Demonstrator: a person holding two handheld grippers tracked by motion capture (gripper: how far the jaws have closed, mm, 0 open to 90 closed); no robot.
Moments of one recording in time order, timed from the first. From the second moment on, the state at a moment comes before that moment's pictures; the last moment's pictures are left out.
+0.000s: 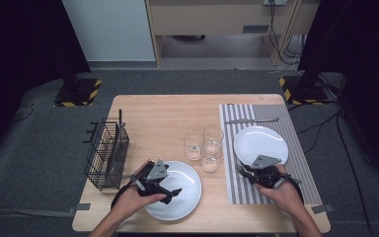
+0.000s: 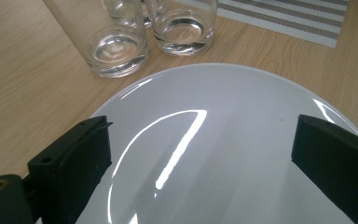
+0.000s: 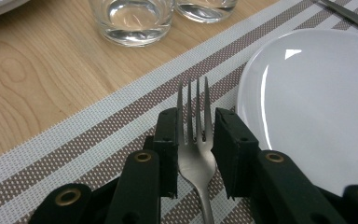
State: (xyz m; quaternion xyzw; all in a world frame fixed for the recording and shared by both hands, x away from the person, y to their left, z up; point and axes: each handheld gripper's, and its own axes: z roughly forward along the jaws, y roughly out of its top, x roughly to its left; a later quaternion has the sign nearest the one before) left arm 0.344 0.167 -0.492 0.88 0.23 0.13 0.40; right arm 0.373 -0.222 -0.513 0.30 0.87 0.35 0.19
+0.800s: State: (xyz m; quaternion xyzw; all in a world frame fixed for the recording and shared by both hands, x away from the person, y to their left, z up) left arm 0.344 0.167 -0.491 0.88 0.23 0.13 0.40; right arm 0.388 -0.201 -0.514 0.29 0.87 0.36 0.18
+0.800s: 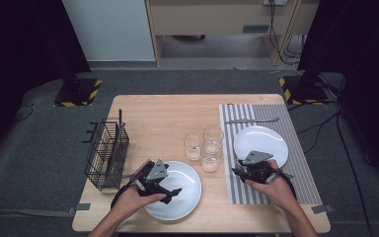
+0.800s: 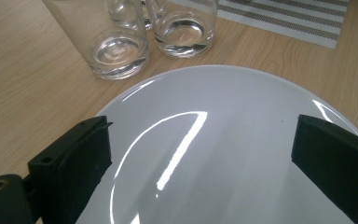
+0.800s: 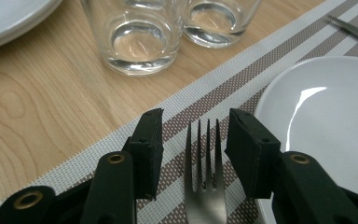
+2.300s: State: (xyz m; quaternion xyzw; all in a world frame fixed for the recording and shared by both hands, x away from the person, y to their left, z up) left arm 0.343 0.166 -0.492 0.88 0.22 0.13 0.40; right arm 0.373 -0.187 -0.512 0.25 0.88 0.38 0.13
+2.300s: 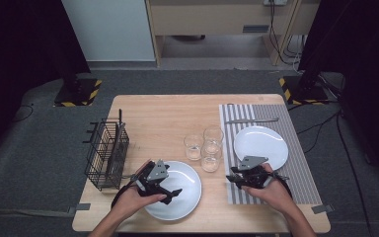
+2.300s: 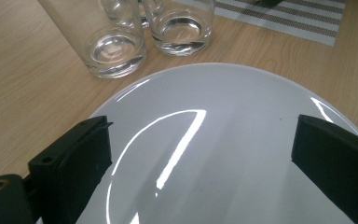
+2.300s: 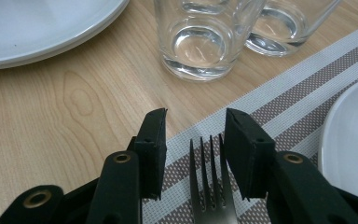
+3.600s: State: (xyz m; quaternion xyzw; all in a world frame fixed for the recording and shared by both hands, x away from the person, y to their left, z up) left arm 0.343 0.166 -0.492 0.88 0.22 0.13 0.40; right arm 0.363 -0.197 -0.510 0.27 0.87 0.39 0.14
